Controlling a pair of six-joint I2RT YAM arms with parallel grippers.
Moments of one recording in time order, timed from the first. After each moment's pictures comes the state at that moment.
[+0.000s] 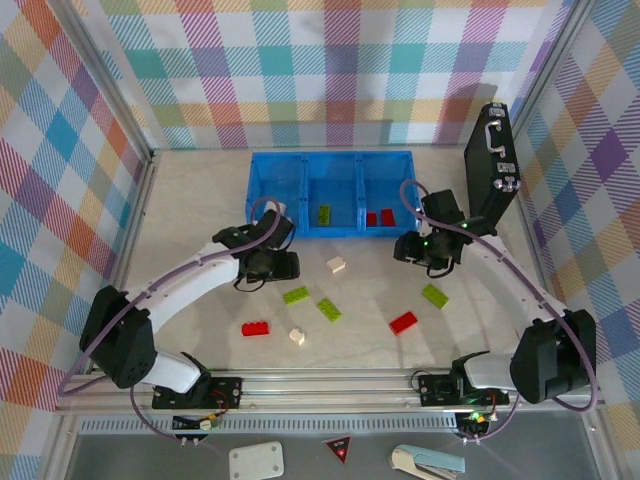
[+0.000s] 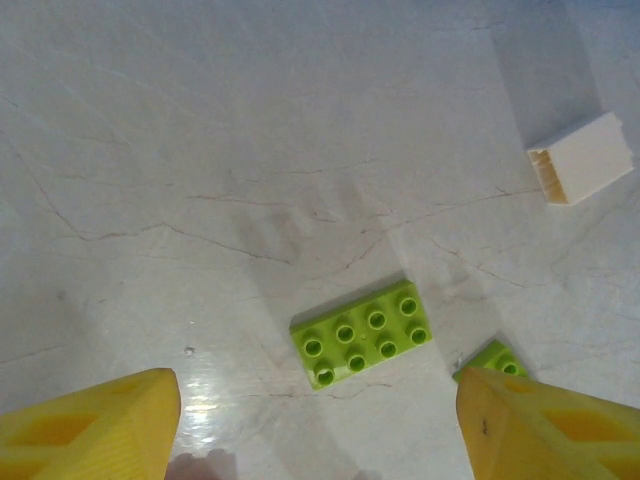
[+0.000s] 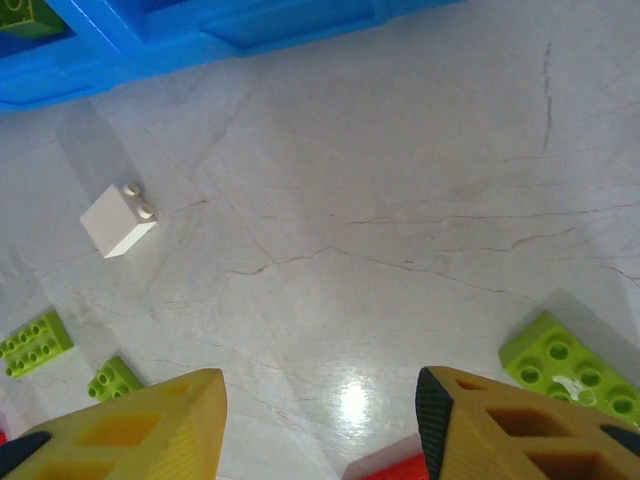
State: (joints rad) left arm -0.65 1.44 1.07 -0.83 -0.10 -0.72; right arm 0.31 1.30 1.03 -0.87 -0.14 0.46
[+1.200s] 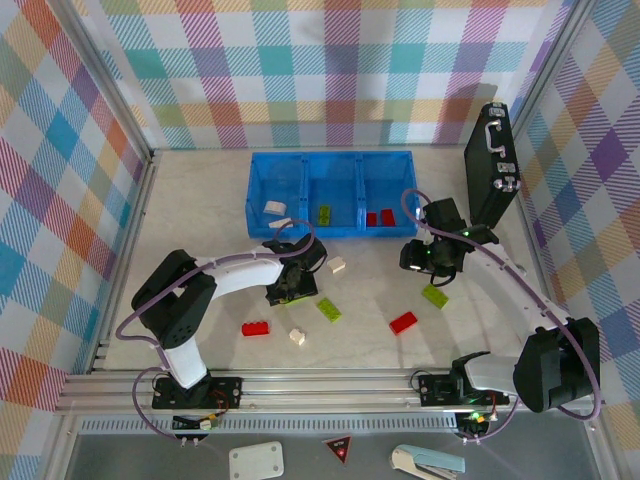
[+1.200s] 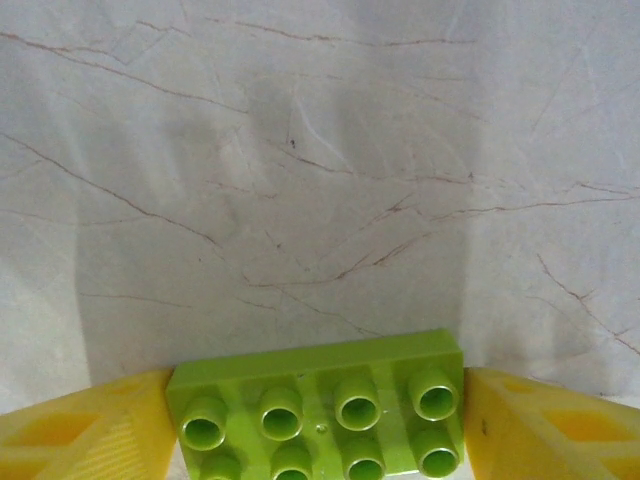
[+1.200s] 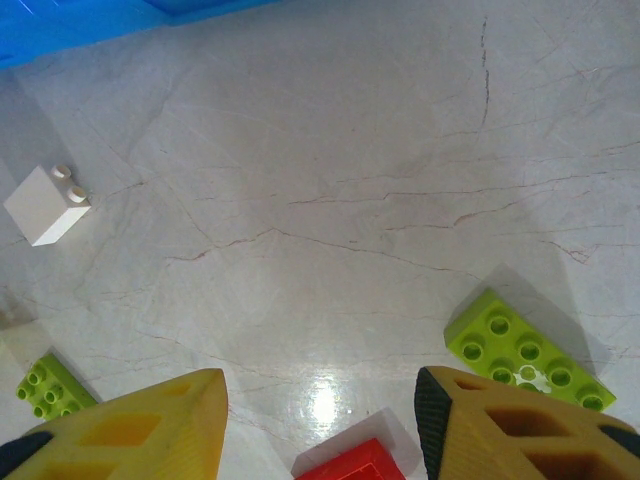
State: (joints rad) left arm -0.77 1.75 1.04 -0.71 -0.12 -1.02; right arm 0.31 1.26 0.97 -0.87 -0.08 0.43
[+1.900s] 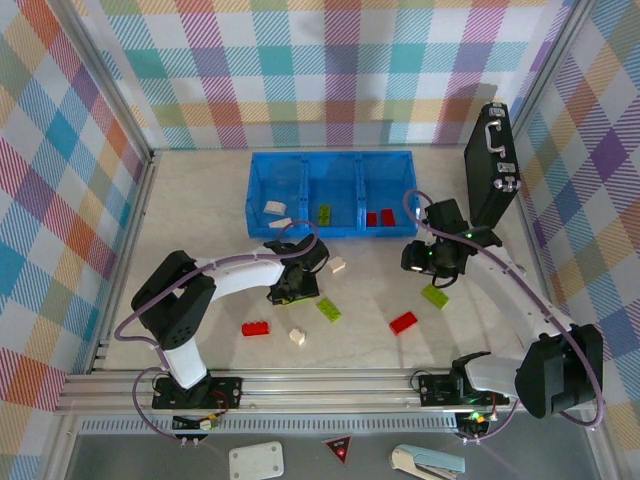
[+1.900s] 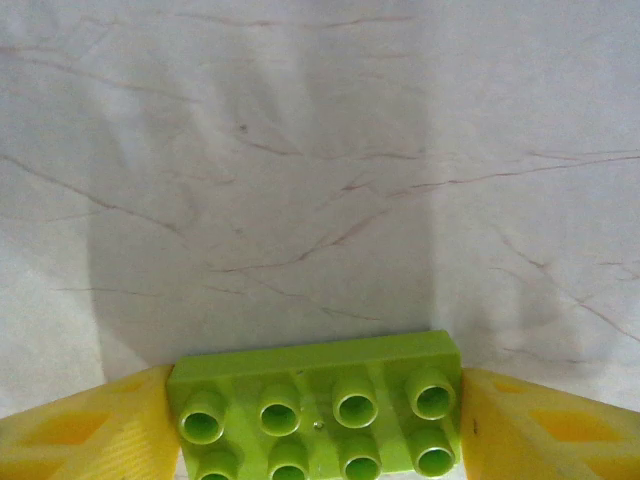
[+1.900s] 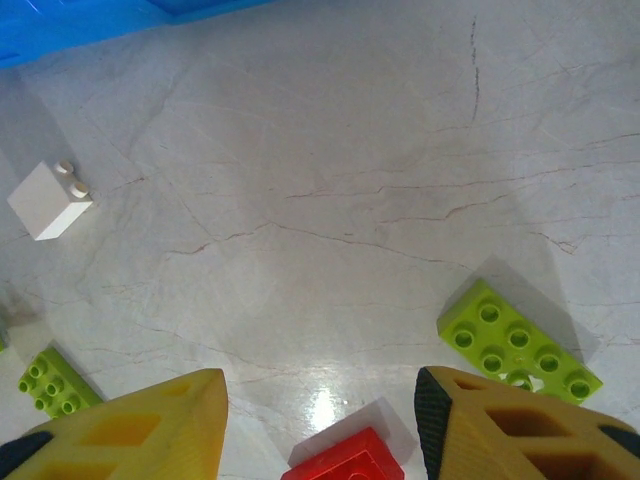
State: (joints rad) left arm -0.79 1.74 1.06 -0.71 -0.11 -0.97; right arm 0.31 1.23 0.96 -0.89 -0.07 0.44
